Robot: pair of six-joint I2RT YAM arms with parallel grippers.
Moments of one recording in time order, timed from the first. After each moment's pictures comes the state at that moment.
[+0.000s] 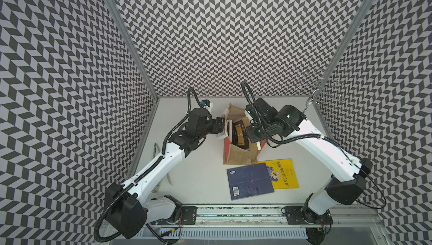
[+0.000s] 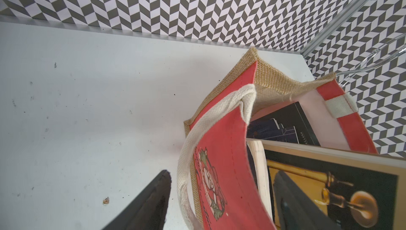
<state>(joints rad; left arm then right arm) -0.54 1.25 1.07 -0.28 -0.01 -0.42 0.83 1.62 1.86 -1.35 0.09 0.41</state>
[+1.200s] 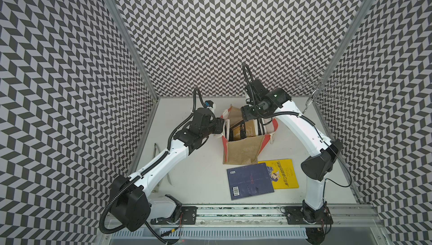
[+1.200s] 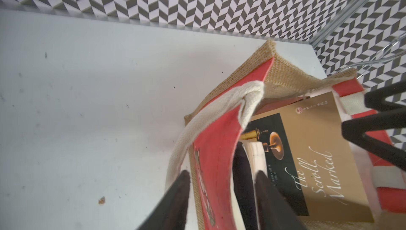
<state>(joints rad) -0.54 1.32 1.08 -0.29 -0.03 -0.41 0.61 1.91 2.14 -1.29 0.15 0.32</state>
